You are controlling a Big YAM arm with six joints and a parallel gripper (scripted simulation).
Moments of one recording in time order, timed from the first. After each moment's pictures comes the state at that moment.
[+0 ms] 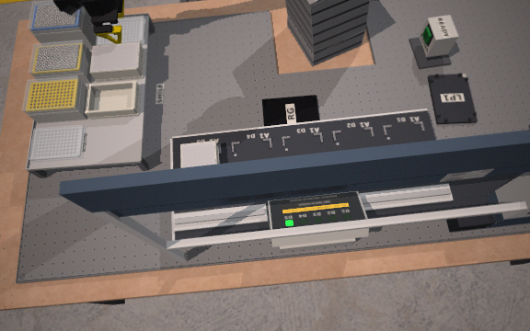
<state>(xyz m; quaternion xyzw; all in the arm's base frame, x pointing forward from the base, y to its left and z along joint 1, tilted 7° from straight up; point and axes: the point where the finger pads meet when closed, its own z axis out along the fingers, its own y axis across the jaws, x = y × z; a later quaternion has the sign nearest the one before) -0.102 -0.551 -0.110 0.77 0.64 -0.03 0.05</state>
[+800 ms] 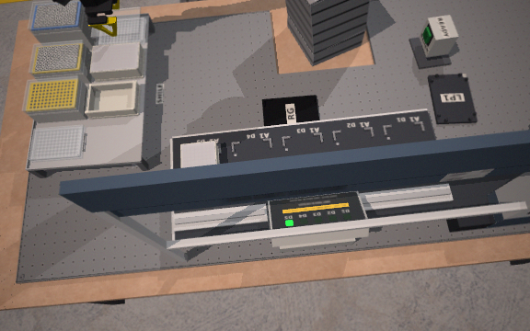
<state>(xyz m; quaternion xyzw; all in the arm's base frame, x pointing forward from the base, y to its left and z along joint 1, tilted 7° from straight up) -0.101 -0.546 -0.076 0.77 0.64 -0.02 0.05</state>
